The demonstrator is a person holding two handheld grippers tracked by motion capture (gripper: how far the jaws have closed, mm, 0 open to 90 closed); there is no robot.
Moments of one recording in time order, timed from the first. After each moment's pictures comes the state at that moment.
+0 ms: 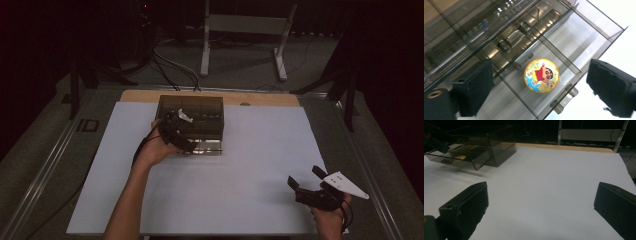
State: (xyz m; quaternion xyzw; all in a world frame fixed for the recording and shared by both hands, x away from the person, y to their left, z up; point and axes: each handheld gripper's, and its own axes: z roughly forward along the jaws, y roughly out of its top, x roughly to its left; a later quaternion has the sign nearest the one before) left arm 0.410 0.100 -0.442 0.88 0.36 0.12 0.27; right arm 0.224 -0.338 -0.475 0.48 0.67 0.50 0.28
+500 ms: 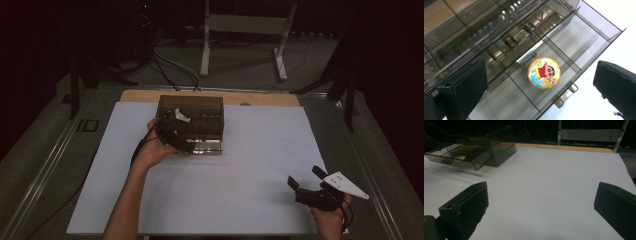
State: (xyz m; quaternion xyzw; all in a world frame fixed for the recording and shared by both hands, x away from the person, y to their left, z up) left arm 0.401 0.105 -0.437 0.88 0.37 0.14 0.28; right arm 0.223 -0.338 -0.475 0.48 0.67 0.50 0.28
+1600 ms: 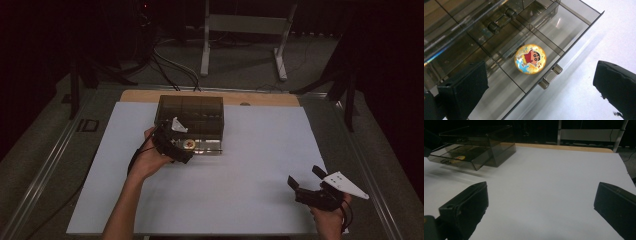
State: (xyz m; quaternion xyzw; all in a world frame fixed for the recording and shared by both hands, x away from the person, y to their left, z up) left arm 0.374 0.112 -0.444 0.88 0.34 0.14 0.29; right arm 0.224 -0.338 -0.475 0.48 0.67 0.50 0.28
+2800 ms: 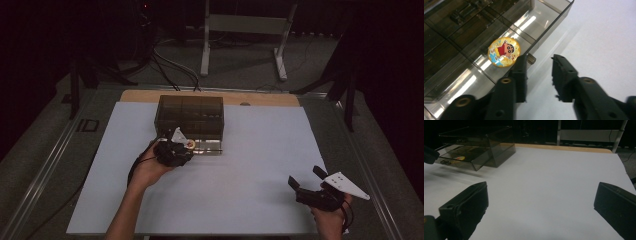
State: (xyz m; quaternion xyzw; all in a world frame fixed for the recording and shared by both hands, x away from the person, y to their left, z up) left arm 0.351 0.108 -0.456 0.90 0.30 0.12 0.31; right arm 0.223 -0.339 -0.475 0.48 0.66 0.50 0.29
